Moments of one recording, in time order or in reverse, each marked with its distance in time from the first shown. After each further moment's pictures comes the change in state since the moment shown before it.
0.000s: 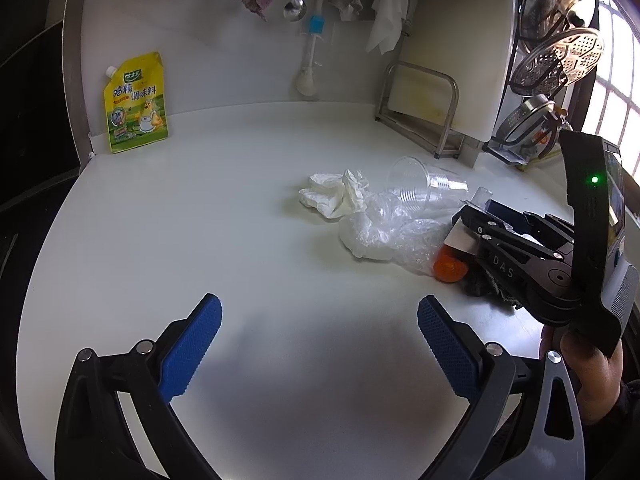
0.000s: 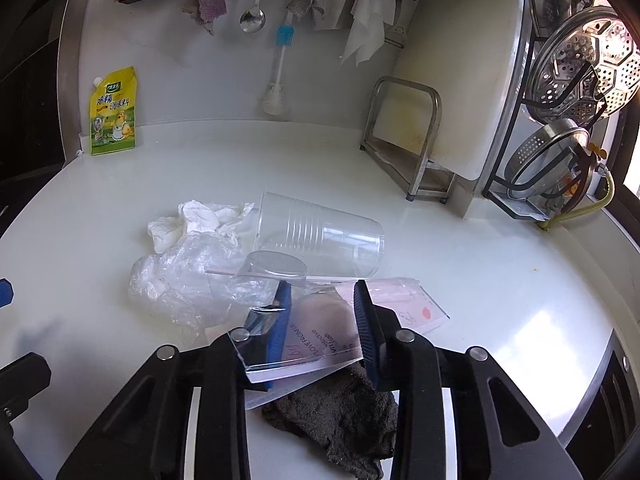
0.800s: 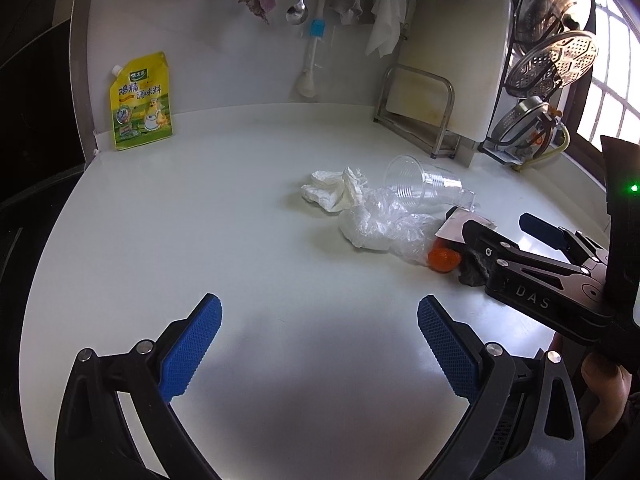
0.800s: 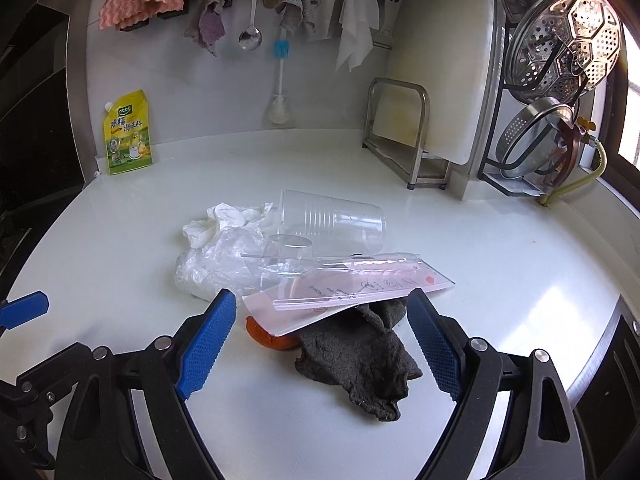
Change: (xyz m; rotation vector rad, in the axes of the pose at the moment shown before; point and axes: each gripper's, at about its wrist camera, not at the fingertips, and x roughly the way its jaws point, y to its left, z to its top) left arm -0.013 0.005 -0.009 -0.004 -0.007 -0.010; right arm -0.033 0.000 -0.013 0.088 0.002 0.047
